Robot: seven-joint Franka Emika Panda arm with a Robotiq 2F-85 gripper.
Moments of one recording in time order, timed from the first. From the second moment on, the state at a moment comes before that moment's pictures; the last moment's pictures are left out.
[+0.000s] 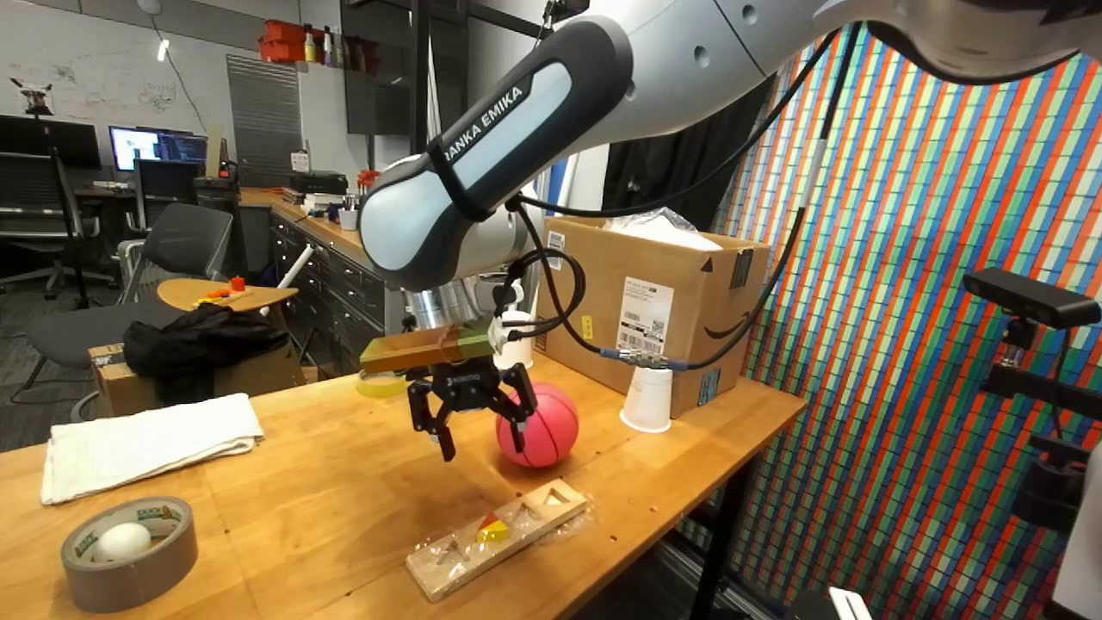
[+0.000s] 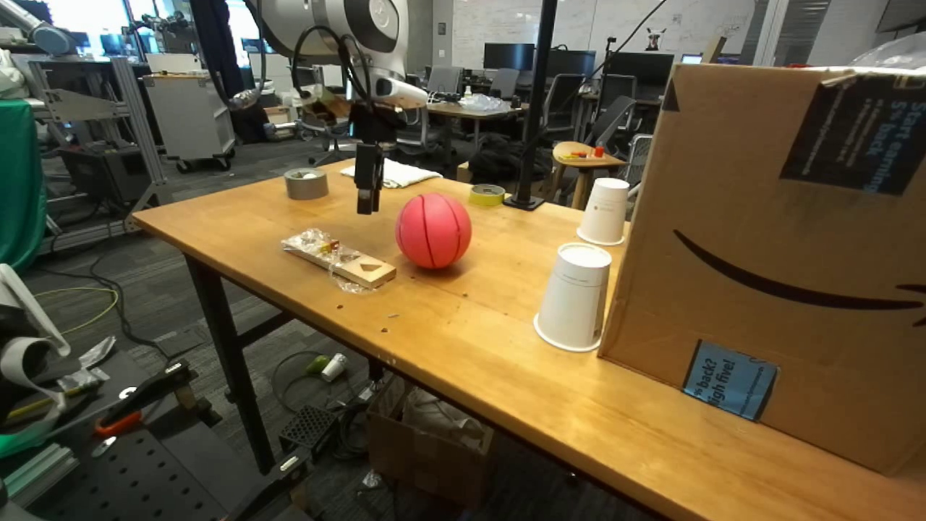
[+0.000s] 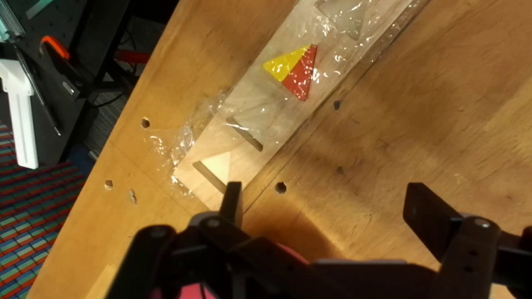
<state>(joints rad) 0.15 0.29 0.05 -1.97 -0.12 1.94 1.15</state>
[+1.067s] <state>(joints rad) 0.15 0.43 0.02 -1.81 -0.16 1.99 1.09</state>
